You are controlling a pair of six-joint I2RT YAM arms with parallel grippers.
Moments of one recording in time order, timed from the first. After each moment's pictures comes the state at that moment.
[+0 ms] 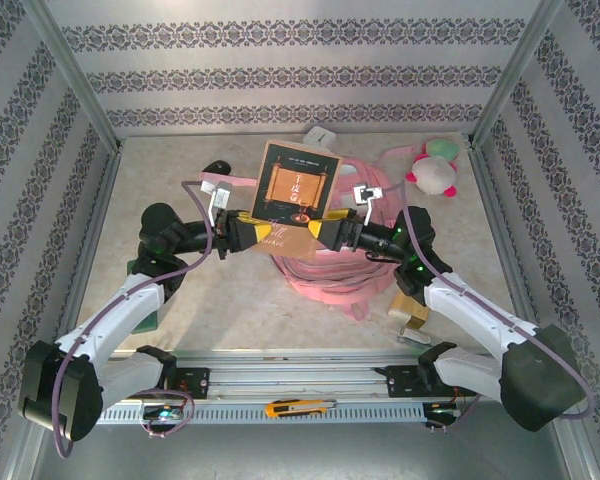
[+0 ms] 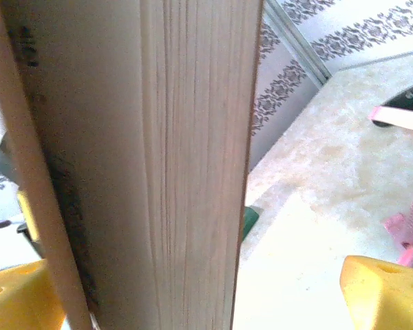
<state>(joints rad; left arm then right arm) -0.31 1.09 0.67 0.61 1.07 -0.74 0.47 1.13 0.61 0.52 -0.72 0.79</state>
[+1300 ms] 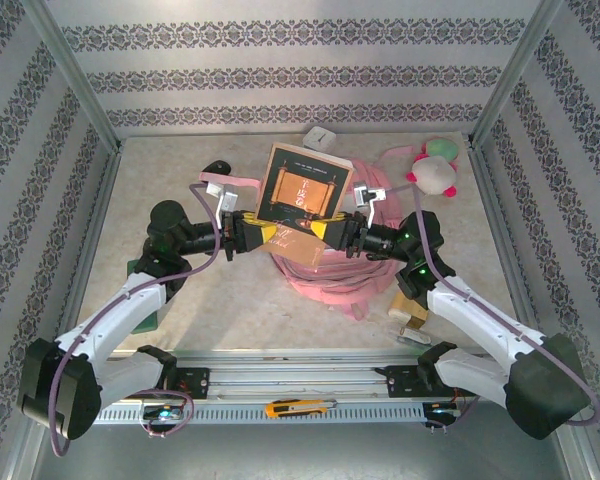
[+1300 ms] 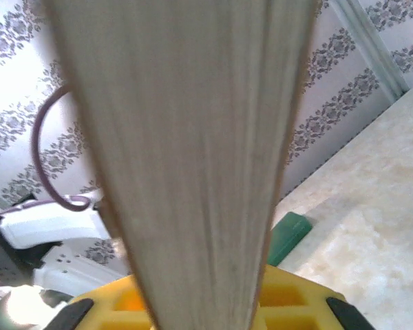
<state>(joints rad) -0.35 1.08 0.69 0.46 0.98 -0.54 0.49 1.08 0.63 0.63 -0.83 0.83</state>
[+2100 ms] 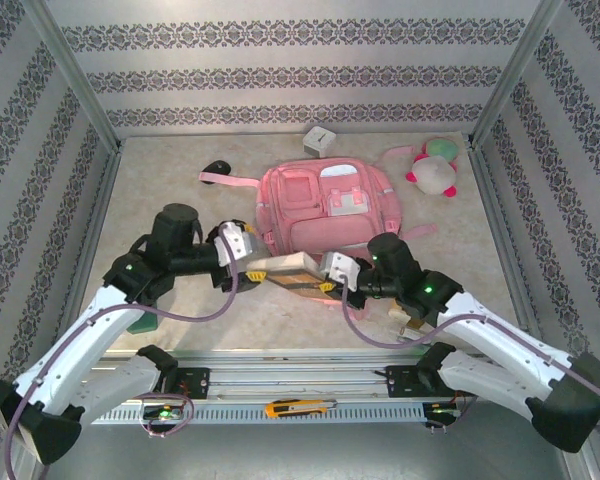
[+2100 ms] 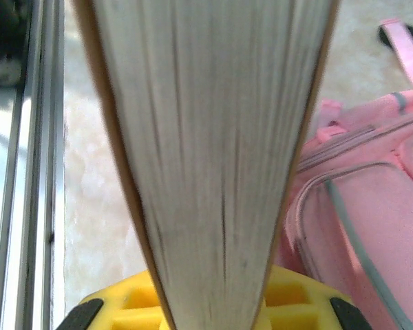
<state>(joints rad) -0.50 0.94 0.94 -0.63 0.54 0.63 0.72 0.94 0.67 -0.41 -0.42 -0.50</state>
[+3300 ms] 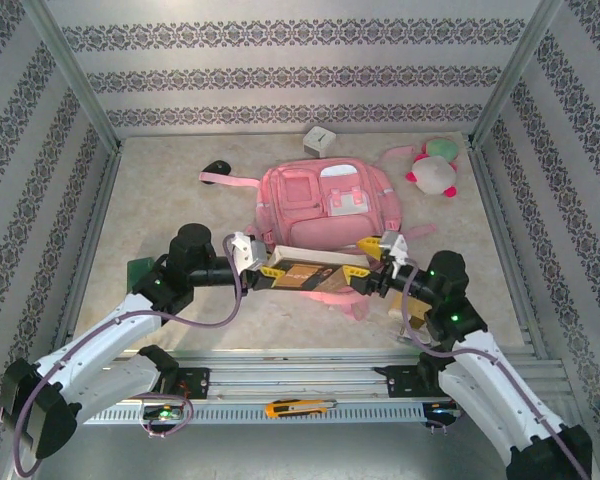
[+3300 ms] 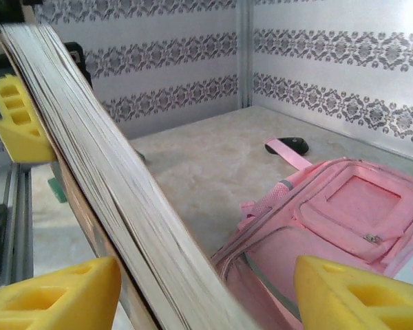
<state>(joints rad) -0.56 0.94 0.63 0.01 0.77 0.24 0.29 0.59 0.30 0.22 -0.75 0.06</state>
